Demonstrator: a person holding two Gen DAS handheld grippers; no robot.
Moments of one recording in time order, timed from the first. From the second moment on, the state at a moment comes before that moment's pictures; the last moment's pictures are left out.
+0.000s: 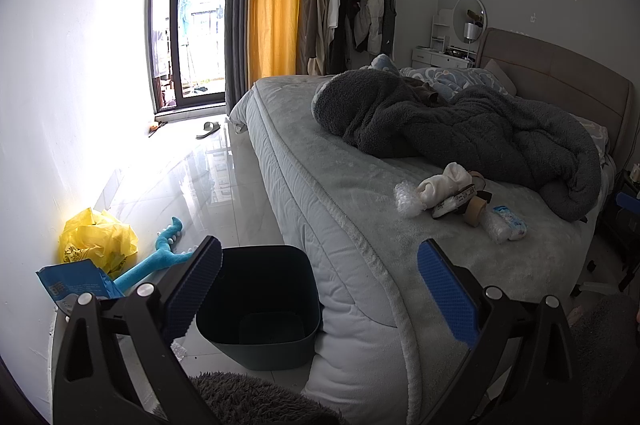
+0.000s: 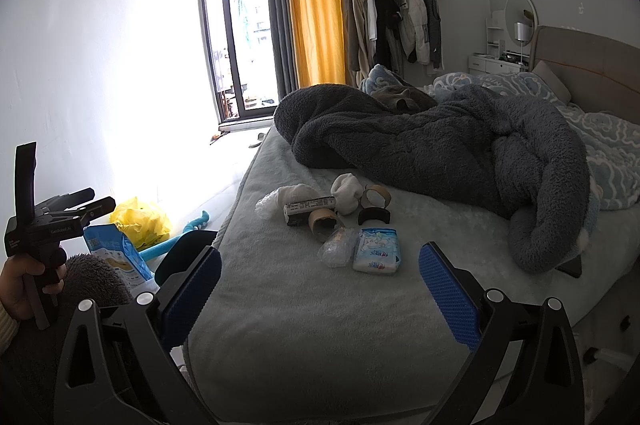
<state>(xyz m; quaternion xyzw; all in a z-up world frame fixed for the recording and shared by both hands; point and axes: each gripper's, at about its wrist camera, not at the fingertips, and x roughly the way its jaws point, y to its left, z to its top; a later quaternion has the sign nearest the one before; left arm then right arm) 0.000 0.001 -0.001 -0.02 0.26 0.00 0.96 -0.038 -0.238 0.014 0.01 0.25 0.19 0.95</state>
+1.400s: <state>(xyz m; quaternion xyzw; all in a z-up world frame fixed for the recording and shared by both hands) 0.077 -0.042 -0.025 -0.02 0.31 -0.15 0.94 0.065 -0.254 -0.047 0.04 0.37 0.16 0.91</state>
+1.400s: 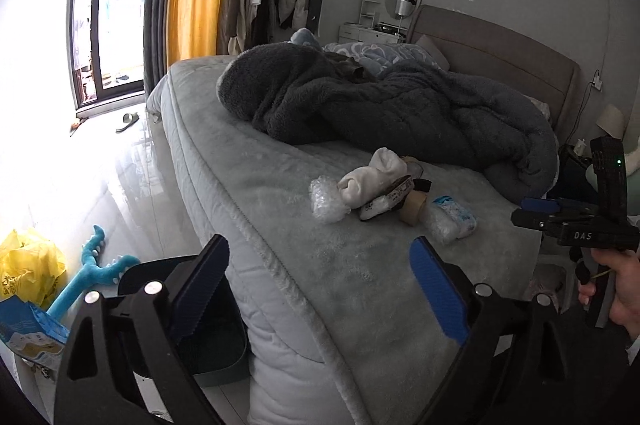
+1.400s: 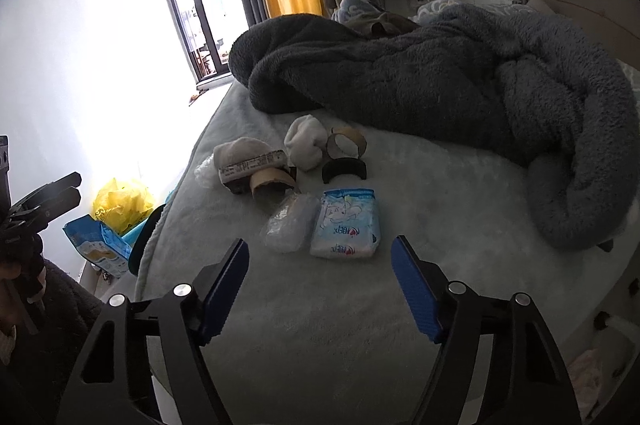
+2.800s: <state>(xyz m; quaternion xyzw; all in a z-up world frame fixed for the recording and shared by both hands) 0.156 -0.200 -0.100 -0.04 0.40 -0.31 0.86 0.163 -0.294 -0.107 0.15 0.42 0.25 0.86</state>
